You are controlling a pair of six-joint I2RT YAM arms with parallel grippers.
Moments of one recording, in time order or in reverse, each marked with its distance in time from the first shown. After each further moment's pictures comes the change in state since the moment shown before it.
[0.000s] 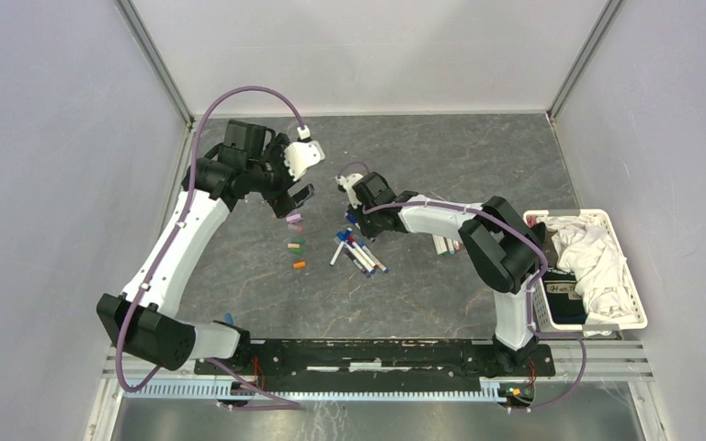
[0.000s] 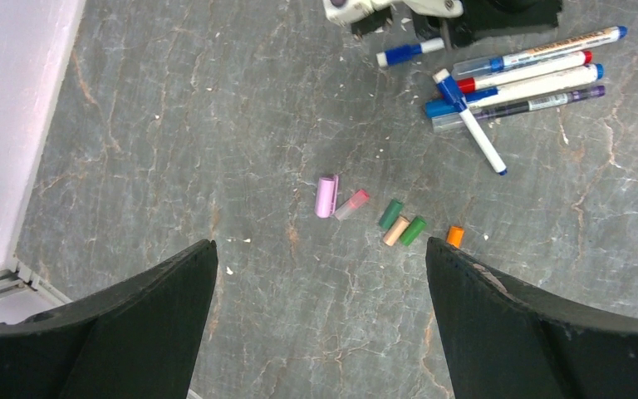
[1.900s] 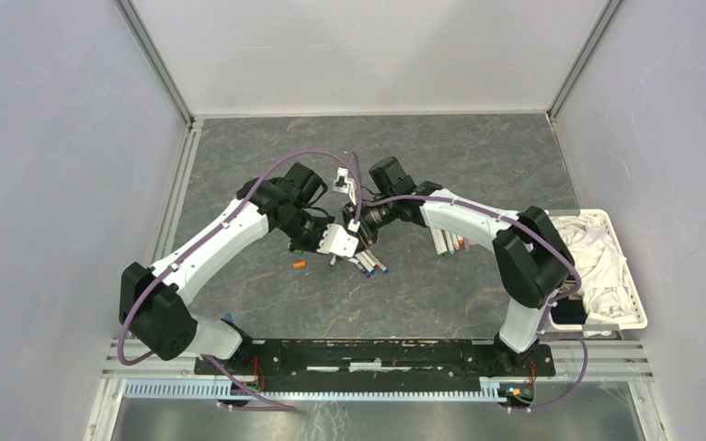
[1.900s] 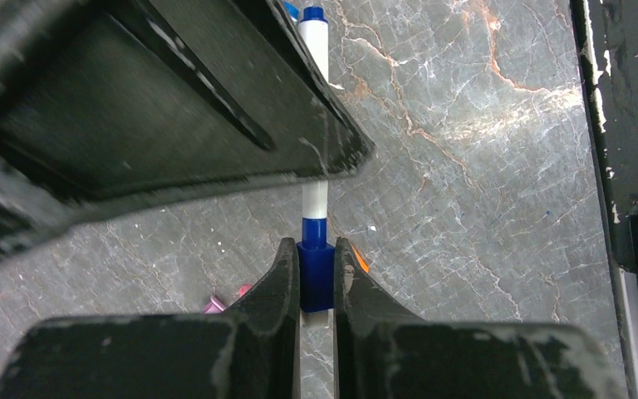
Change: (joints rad) left arm -0.266 0.070 -0.200 -0.191 0.164 0.567; right arm -0.058 -0.187 -0.031 -0.045 -1.040 0.126
